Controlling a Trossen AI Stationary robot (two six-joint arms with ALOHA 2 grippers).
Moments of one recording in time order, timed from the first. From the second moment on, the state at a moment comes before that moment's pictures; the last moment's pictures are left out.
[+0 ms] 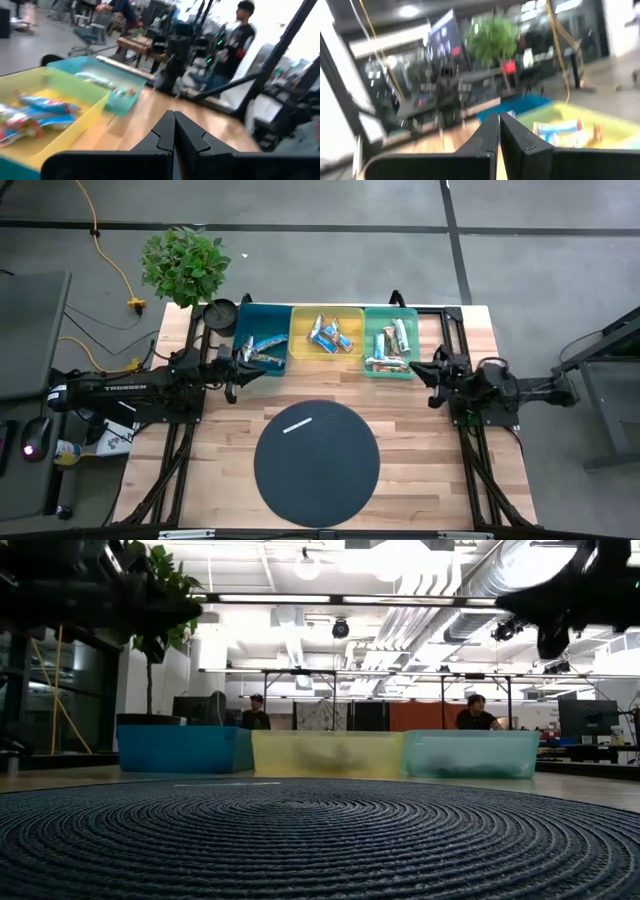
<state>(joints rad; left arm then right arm) 0.25 0.52 0.13 0.44 0.18 -0.34 0.06 0.00 0.04 0.18 0.36 0.23</state>
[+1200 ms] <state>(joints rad) 0.25 0.52 0.13 0.18 0.06 0.06 -0.10 0.03 0.05 -0.07 -0.07 0.06</state>
